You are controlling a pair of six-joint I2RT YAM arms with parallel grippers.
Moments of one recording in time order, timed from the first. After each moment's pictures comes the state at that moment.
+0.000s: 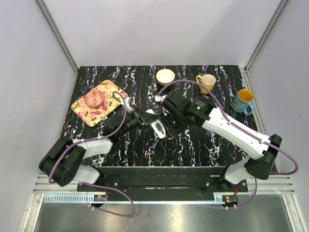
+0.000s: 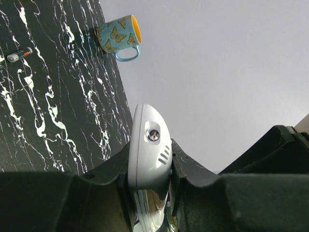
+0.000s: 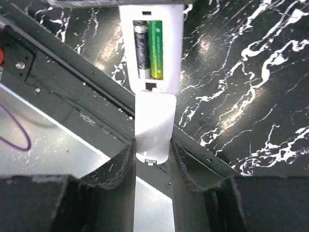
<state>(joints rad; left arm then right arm) -0.56 1.36 0.41 1.00 0.42 -1.32 0.97 1.48 1.59 -1.18 0.02 0.38</state>
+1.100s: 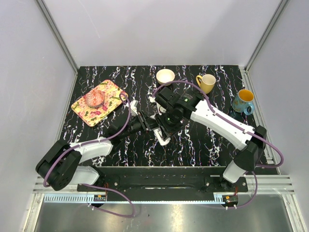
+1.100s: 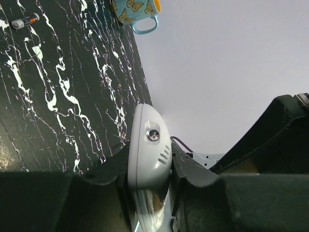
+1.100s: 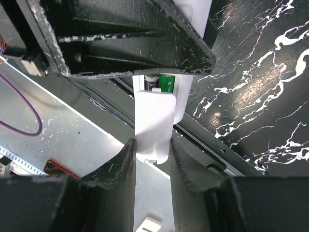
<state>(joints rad) -0.65 1.31 0.43 0.80 0.41 -1.20 0.91 1.64 1.68 -1.25 -0.17 0.34</state>
